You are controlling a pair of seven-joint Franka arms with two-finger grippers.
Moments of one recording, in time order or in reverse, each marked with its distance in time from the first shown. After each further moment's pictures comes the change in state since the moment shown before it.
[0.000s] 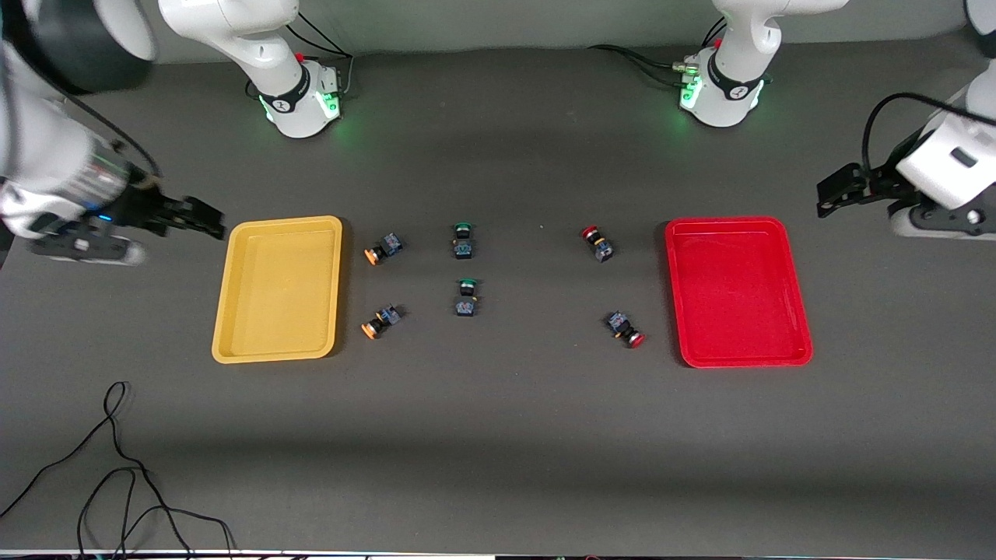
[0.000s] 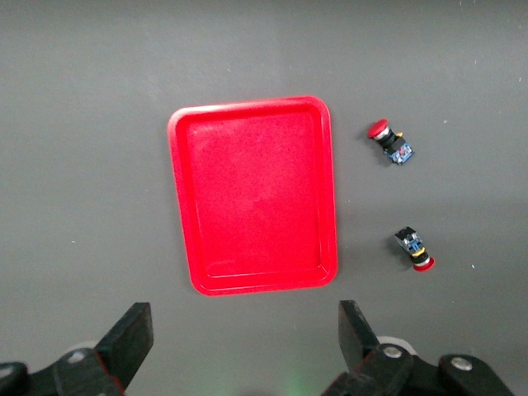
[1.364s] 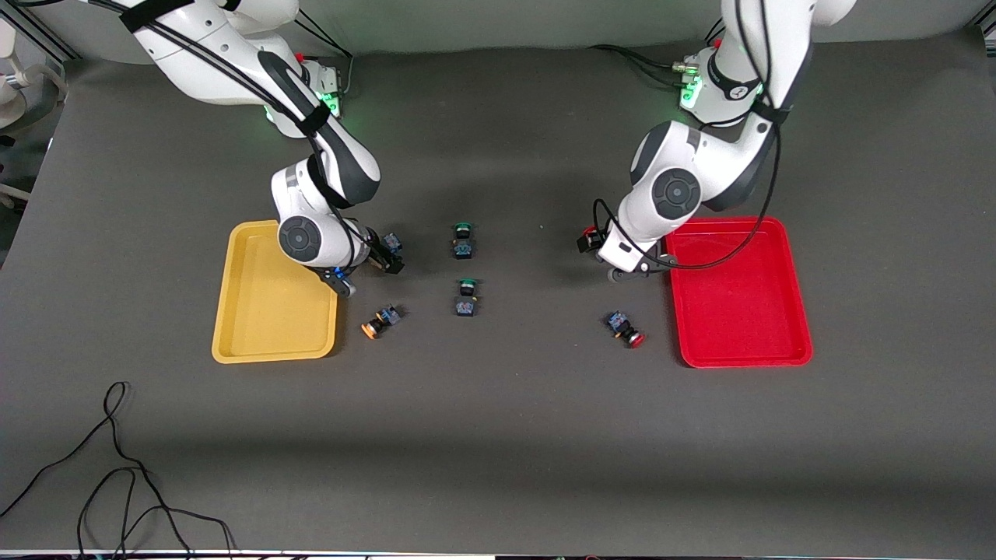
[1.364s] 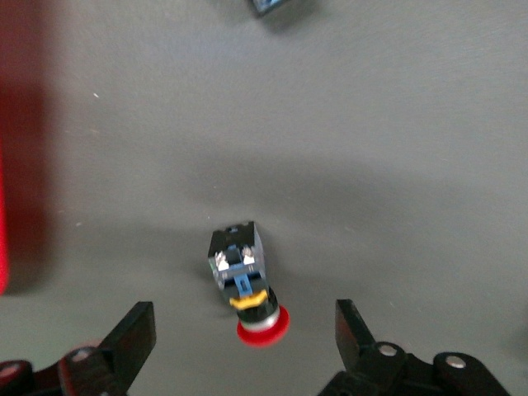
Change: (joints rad) left arm -0.436 0.332 -0.063 -0.546 -0.247 0.827 -0.631; right arm 0.036 0.403 0.239 -0.447 0.155 0.617 0.761
